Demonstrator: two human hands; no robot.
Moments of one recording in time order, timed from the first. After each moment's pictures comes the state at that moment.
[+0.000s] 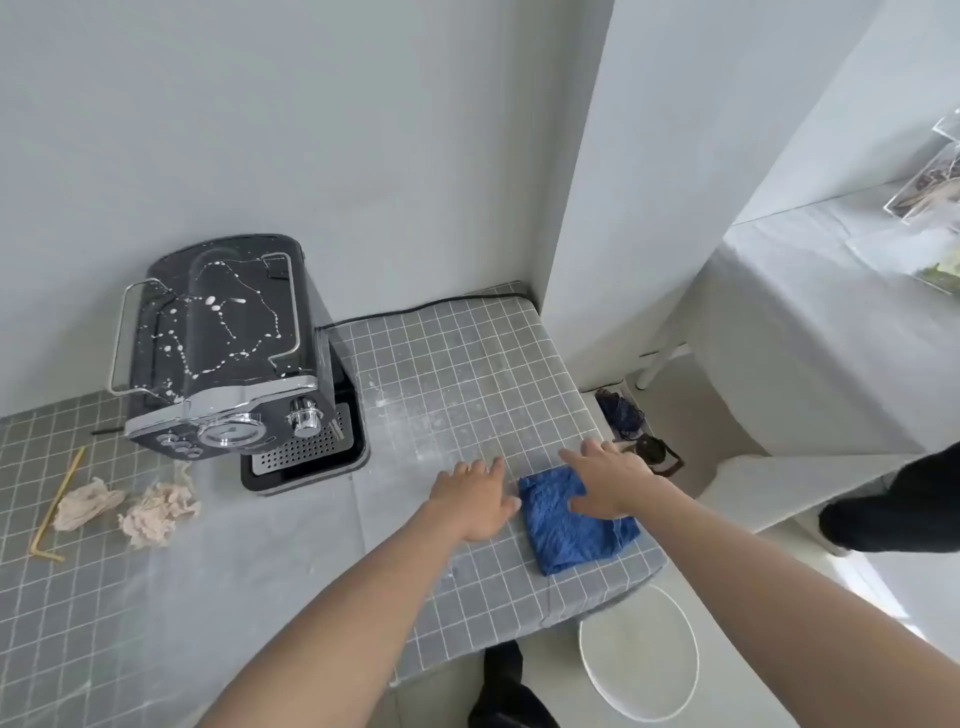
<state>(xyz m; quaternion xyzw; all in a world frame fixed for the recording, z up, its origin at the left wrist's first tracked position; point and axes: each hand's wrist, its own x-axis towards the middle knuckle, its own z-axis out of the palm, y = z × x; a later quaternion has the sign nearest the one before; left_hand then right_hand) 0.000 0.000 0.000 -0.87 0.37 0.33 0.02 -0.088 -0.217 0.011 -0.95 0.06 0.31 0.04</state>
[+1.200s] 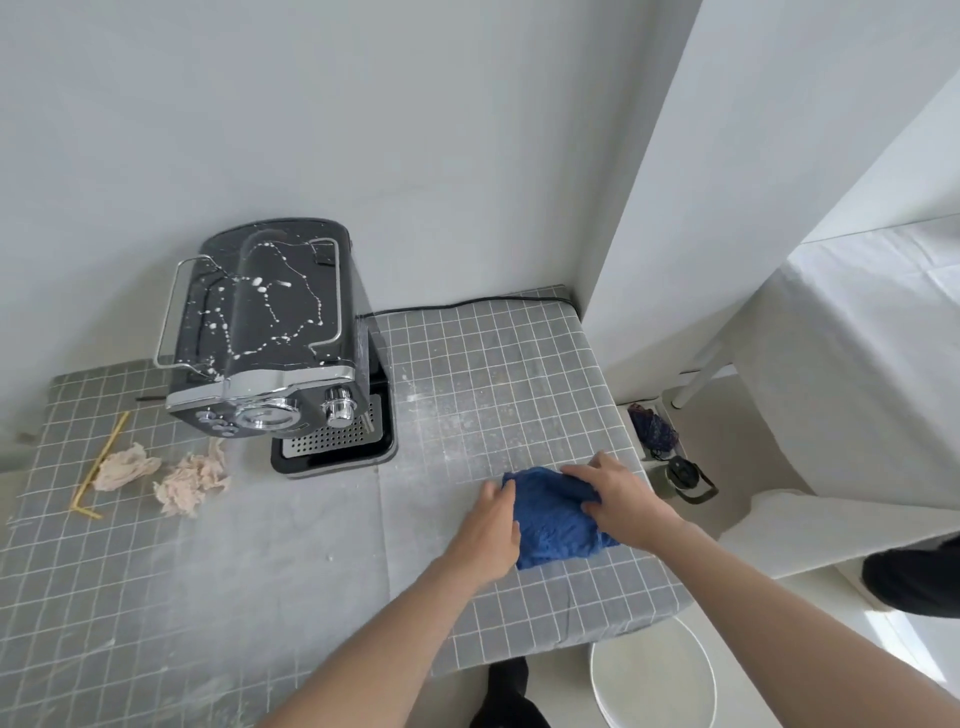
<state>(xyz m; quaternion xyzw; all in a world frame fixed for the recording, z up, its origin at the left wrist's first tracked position) -0.035 0.023 -0.020 -0.88 0.23 0.32 -0.27 -0.081 -0.205 -0.012 -0.95 0.06 0.20 0.24</state>
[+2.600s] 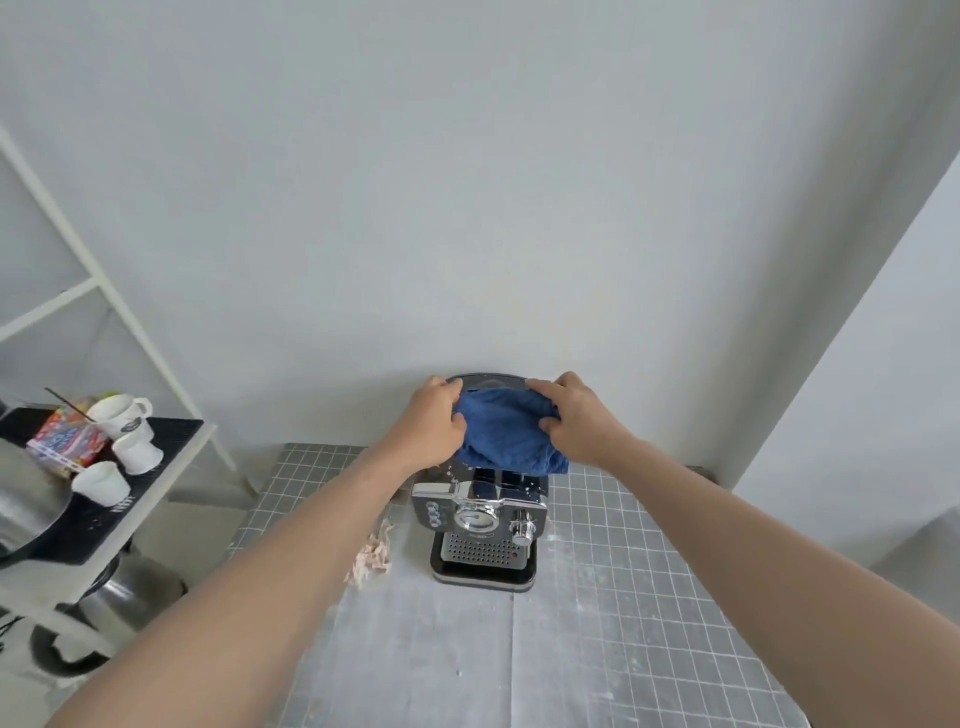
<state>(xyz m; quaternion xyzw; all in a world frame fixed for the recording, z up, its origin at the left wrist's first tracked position) 0.164 0.243 0.252 -0.95 0.14 -0.01 -0.28 0.158 0.004 0.241 -0.96 -0.10 0.00 0.28</state>
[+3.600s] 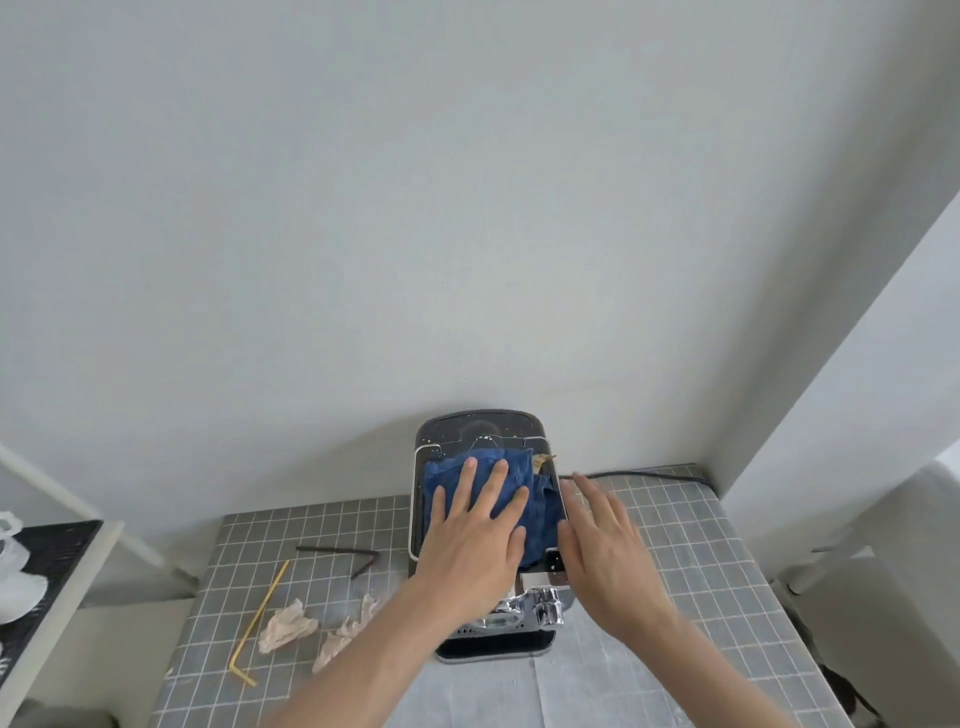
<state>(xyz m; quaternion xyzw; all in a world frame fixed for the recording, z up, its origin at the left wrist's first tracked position) 0.182 0.222 0.170 -0.95 0.29 0.08 -0.06 0.116 0.037 0.145 -0.98 0.05 -0.08 0.20</state>
